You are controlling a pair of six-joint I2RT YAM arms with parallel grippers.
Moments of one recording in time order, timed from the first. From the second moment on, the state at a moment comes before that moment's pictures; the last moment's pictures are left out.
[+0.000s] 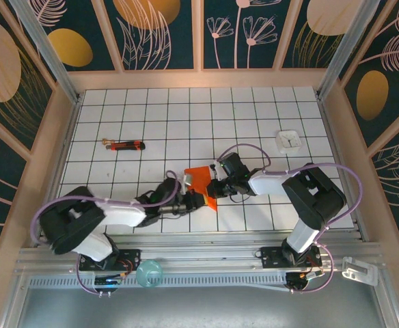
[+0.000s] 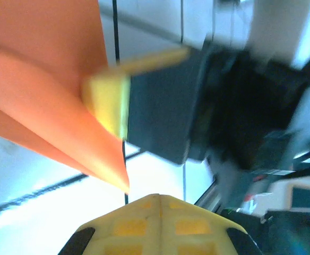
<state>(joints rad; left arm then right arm) -0.87 1.44 0.41 0.50 0.27 -1.21 0.69 1.67 0.71 -0.03 -0.42 0.47</state>
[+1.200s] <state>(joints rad) -0.64 1.95 0.98 0.08 0.44 -0.77 0.69 1.69 0.78 -0.15 -0.41 0.44</state>
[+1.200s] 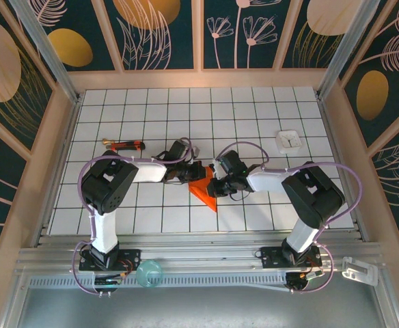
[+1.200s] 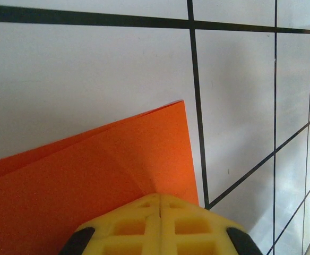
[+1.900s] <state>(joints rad) -0.64 1.96 0.99 0.08 0.46 -0.75 0.69 1.70 0.81 -0.20 -0.41 0.41</state>
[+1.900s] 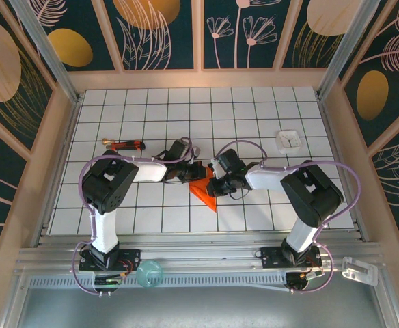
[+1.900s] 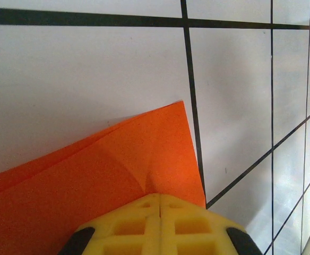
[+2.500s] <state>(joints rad) -0.64 1.96 0.99 0.08 0.46 -0.75 0.67 1.71 0.83 -0.21 -0.41 0.41</state>
